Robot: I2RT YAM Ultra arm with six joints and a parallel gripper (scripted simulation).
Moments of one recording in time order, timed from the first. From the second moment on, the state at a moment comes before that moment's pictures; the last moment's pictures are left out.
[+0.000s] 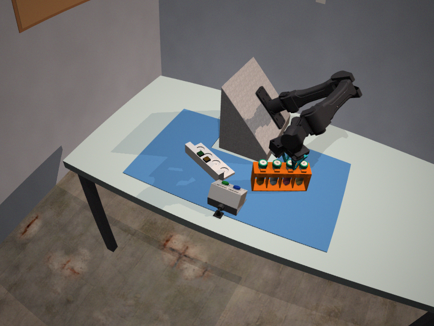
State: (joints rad) arm -0.05 1.65 1.15 -1.09 -0.86 0.51
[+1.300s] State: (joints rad) arm -0.05 1.64 1.15 -1.09 -0.86 1.61
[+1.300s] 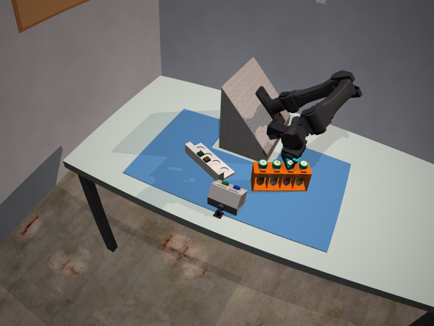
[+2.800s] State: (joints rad) arm -0.05 1.64 1.15 -1.10 -0.86 0.42
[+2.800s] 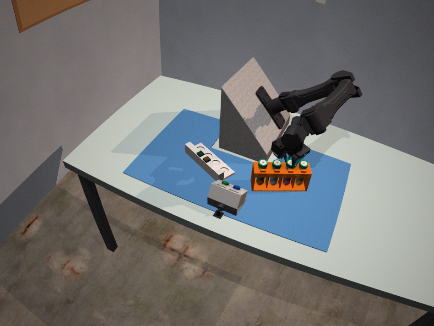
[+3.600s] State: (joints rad) arm -0.05 1.64 1.15 -1.10 -0.86 -0.63
